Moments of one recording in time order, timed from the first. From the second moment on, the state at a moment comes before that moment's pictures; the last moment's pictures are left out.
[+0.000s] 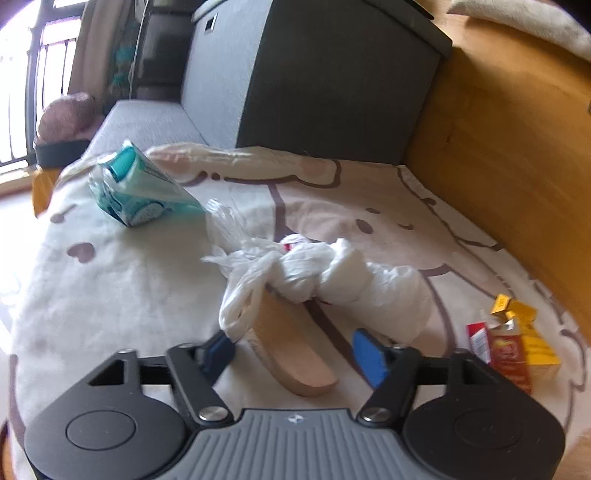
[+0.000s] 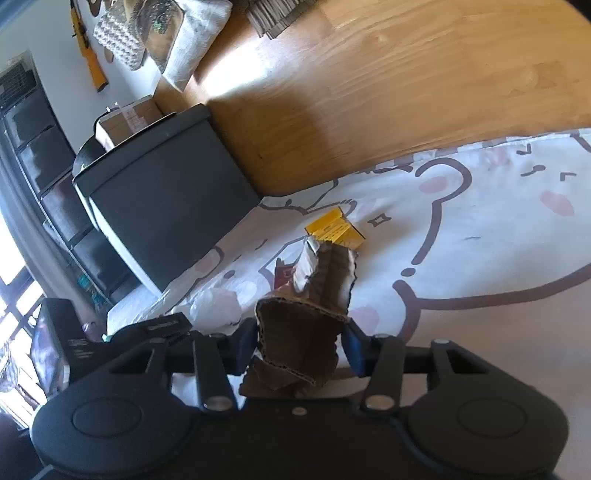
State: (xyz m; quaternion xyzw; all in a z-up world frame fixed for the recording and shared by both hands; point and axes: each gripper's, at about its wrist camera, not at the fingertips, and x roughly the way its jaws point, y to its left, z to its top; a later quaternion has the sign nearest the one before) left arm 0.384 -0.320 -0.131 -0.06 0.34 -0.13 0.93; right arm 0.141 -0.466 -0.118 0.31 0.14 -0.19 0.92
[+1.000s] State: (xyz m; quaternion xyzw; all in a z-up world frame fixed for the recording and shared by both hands) left arm 0.244 -0.261 -0.125 0.05 0.35 -0.33 0.88; right arm 0.040 -0.490 -0.070 0.28 0.29 -0.10 0.91
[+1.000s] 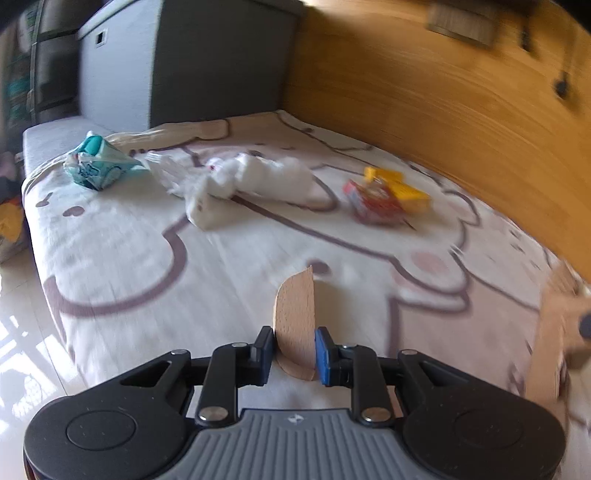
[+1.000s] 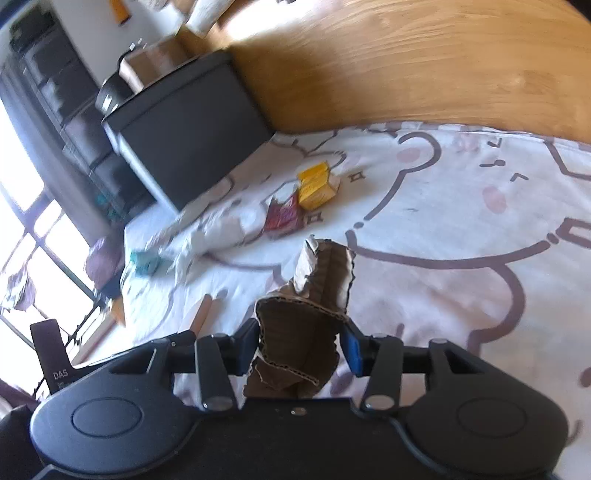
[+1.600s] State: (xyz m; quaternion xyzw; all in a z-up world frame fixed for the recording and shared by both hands) left arm 0.144 -0.243 -0.131 0.12 0.32 -0.42 0.84; right arm 0.048 -0.469 -0.083 0.24 0.45 -0.06 0.85
